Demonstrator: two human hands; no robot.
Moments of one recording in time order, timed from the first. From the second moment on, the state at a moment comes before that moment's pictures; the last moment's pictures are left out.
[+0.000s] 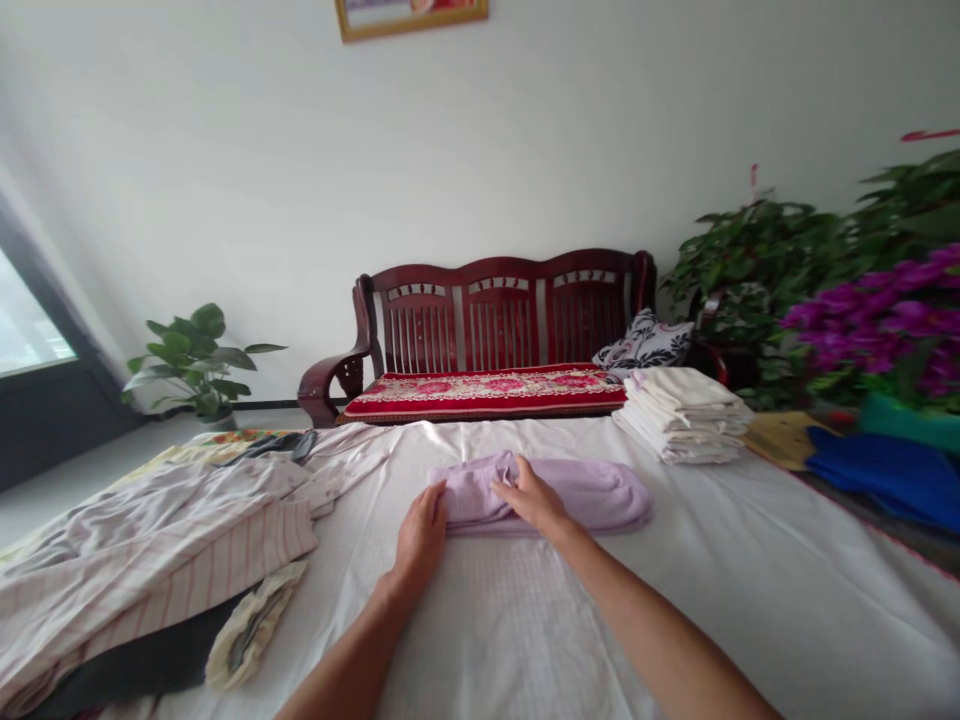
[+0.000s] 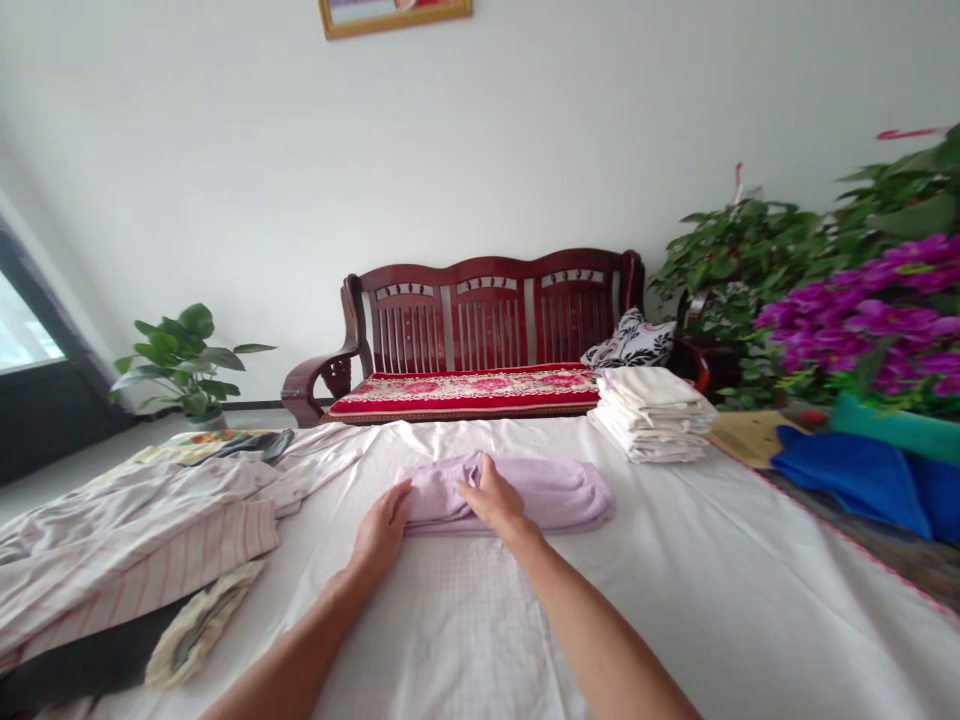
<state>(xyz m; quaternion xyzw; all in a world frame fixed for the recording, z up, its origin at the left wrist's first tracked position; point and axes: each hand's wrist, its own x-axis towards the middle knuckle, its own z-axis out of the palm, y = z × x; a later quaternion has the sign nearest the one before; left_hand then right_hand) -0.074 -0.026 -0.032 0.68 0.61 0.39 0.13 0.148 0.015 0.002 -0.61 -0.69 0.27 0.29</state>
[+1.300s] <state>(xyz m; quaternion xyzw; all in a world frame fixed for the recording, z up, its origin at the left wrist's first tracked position) -0.055 -0.049 -0.014 0.90 0.39 0.21 0.06 0.275 -0.004 0.026 -0.72 -0.57 0.11 0.37</state>
